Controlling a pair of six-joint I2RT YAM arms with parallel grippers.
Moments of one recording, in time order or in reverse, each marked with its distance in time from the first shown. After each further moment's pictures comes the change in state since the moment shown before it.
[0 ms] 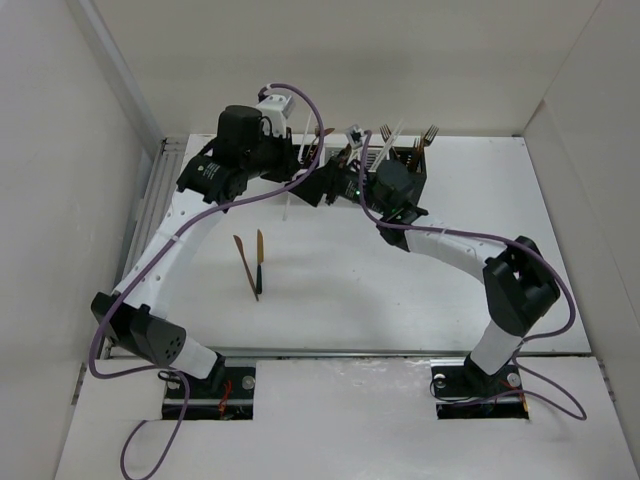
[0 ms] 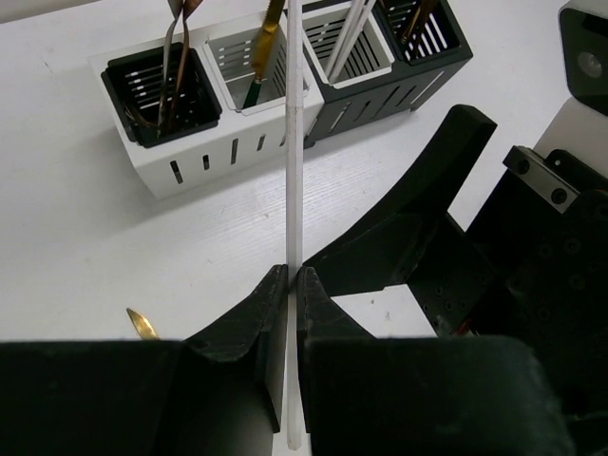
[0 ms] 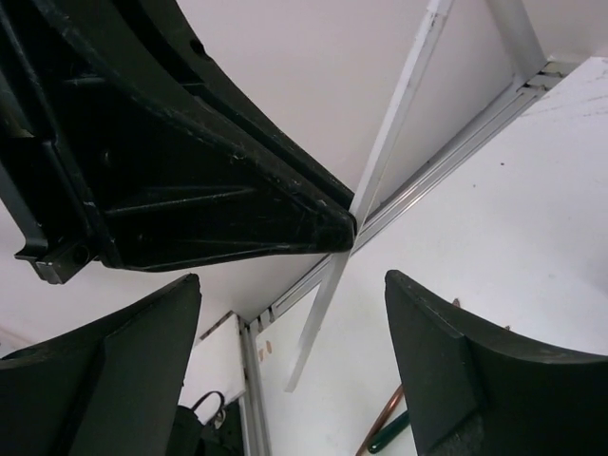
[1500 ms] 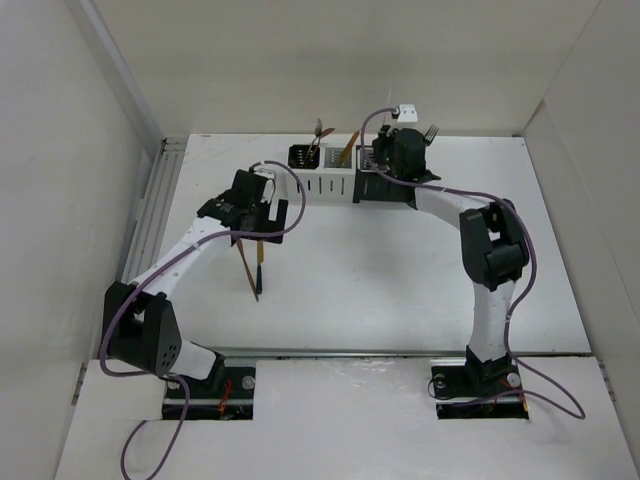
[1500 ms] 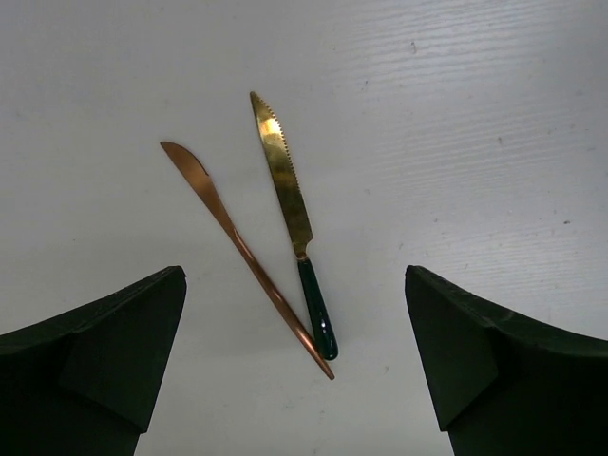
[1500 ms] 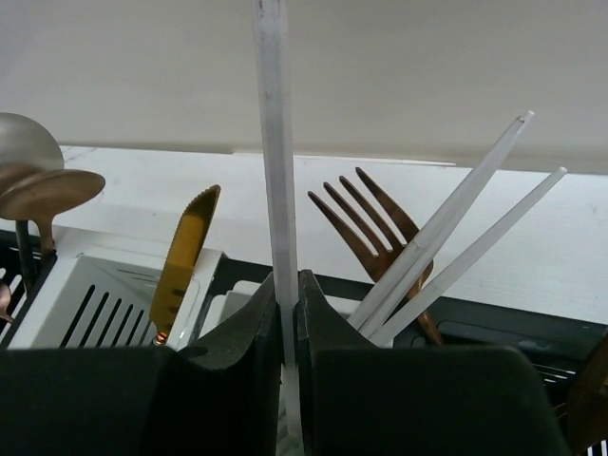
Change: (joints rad) left arm 0.056 -0.061 -0.556 0.050 -0.315 0.052; right arm -0.326 0.351 0.280 -0.278 0.566 -0.556
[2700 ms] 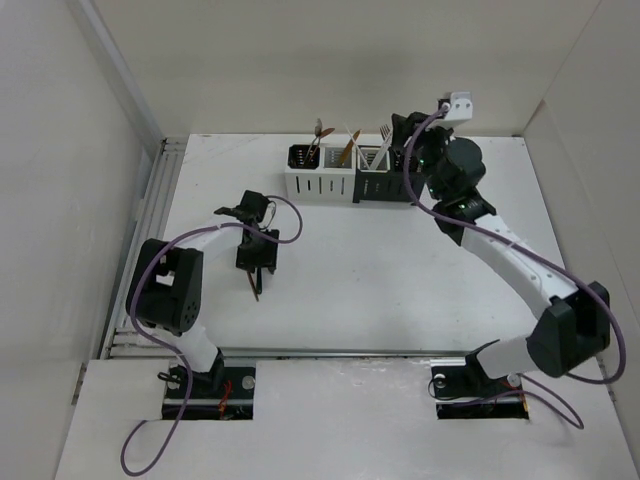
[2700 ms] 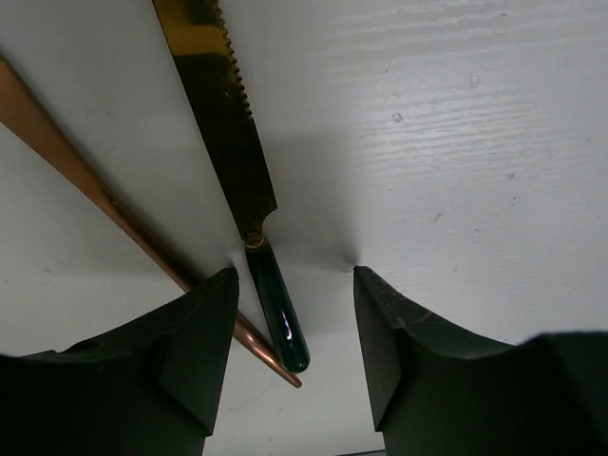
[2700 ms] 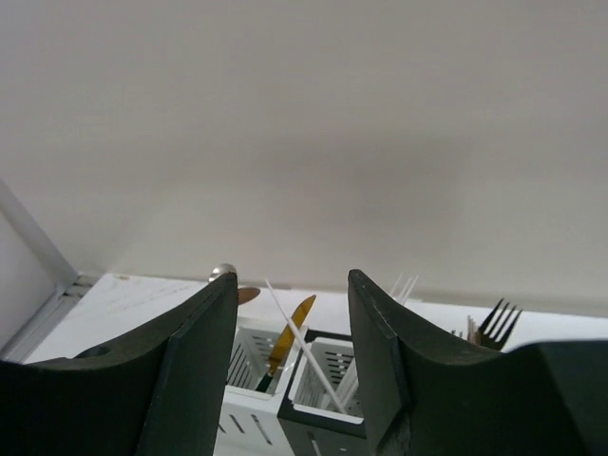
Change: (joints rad) left arm 0.076 0.247 -0.121 0.006 0.191 -0.101; right arm 0.097 -0.633 -0.280 0.009 0.129 -0.087
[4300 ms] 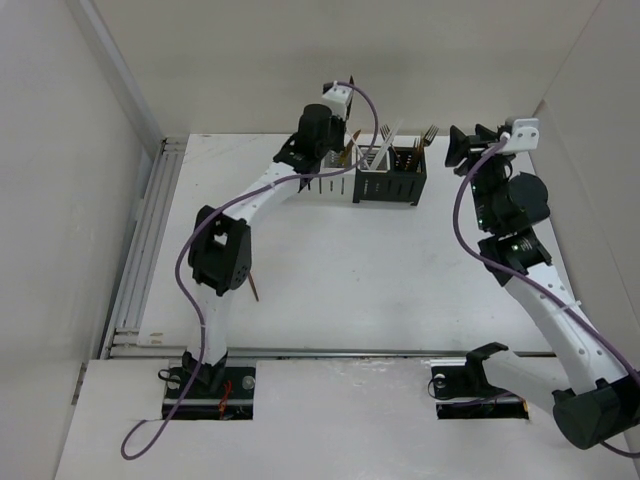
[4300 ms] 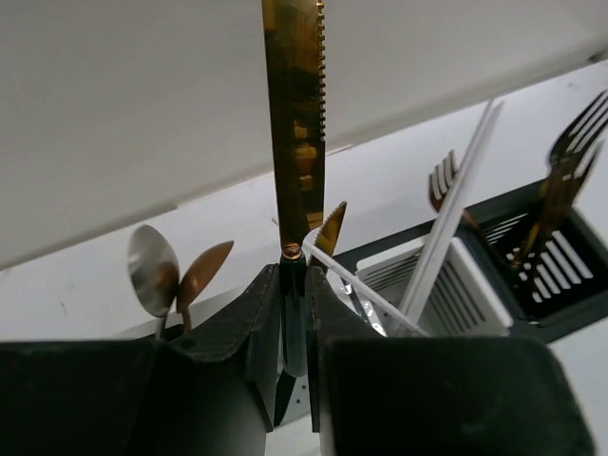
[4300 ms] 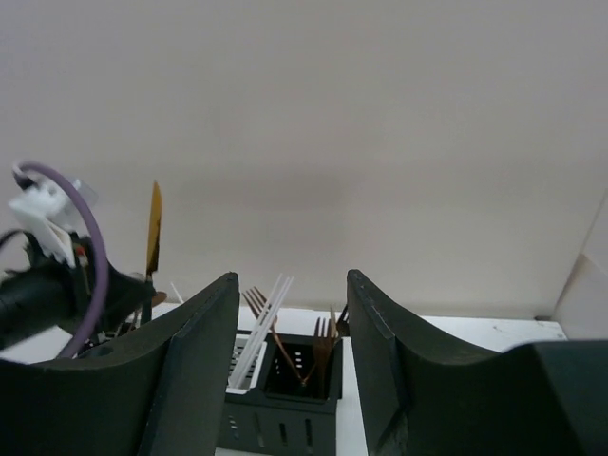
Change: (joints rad) left arm -0.219 0.404 0.891 0.638 -0.114 0.171; right arm -0.099 -0.412 -0.197 -0.096 0.012 -0.150
